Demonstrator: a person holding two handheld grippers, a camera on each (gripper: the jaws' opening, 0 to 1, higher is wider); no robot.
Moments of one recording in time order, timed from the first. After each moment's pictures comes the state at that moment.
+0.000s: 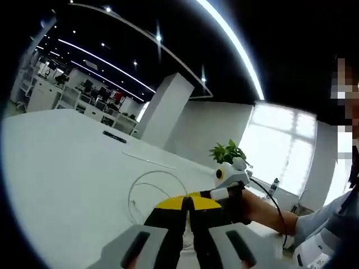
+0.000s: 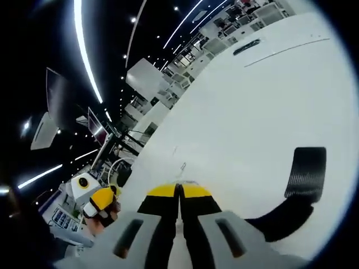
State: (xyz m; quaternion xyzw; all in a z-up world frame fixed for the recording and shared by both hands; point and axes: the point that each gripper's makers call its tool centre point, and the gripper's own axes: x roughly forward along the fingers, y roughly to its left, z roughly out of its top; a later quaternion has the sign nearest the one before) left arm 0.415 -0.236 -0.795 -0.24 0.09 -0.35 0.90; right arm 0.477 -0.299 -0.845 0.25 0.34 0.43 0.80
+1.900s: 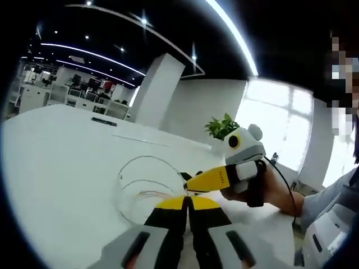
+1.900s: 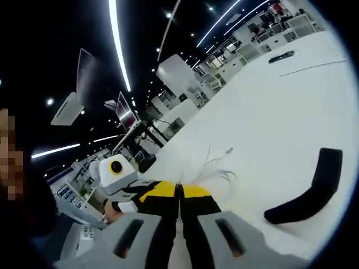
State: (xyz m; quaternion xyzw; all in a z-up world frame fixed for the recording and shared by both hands) left arm 0.411 -0.282 -0.837 -0.17 0.15 -0.40 0.89; right arm 0.438 -0.284 -0.819 0.21 0.28 0.53 0.77
